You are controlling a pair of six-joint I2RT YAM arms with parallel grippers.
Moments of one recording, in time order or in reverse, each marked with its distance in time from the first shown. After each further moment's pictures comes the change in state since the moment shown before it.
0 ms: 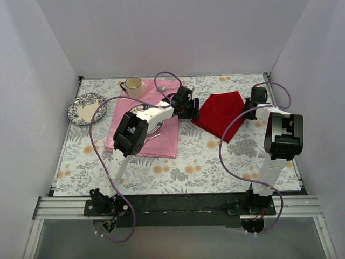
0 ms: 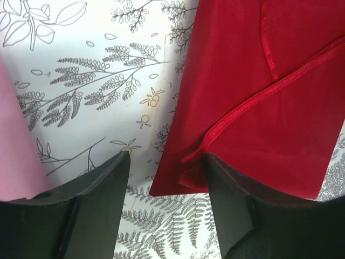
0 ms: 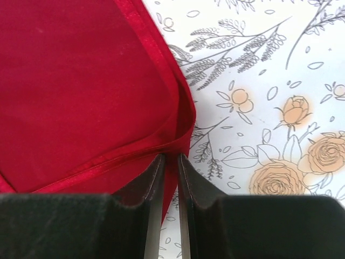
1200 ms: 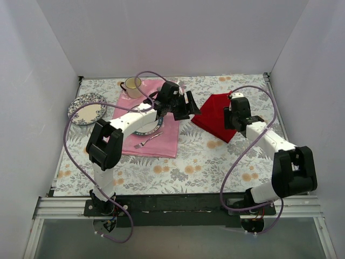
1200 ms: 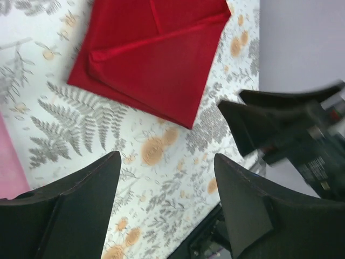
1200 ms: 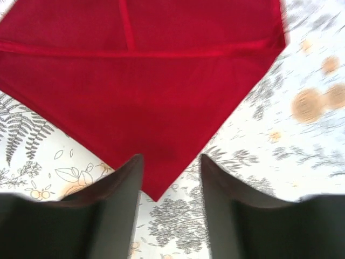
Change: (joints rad) left arm 0.018 -0.396 -0.309 0.051 0.166 -0.285; right arm 0.360 -0.526 -0.305 -0.087 0.184 -0.182
